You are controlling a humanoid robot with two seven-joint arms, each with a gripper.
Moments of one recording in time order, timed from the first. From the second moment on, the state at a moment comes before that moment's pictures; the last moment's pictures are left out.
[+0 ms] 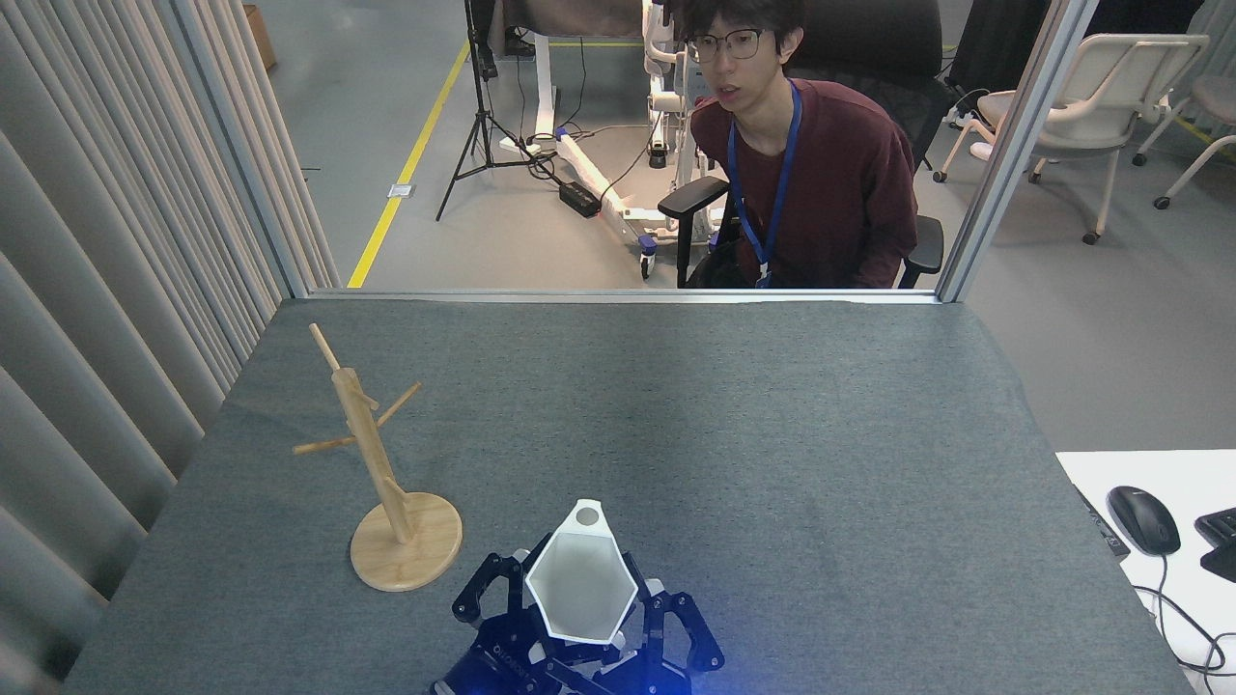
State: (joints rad) left arm 0.07 -0.08 -0.20 -1.60 -1.88 -0.43 0.35; right arm 0.19 0.19 0.48 -1.67 1.87 -0.02 -0.44
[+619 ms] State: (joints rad) left arm 0.07 -0.07 -0.20 -1.65 -1.87 -0.49 0.34; right arm 0.19 0.20 0.46 -1.64 1.87 -0.02 -0.45
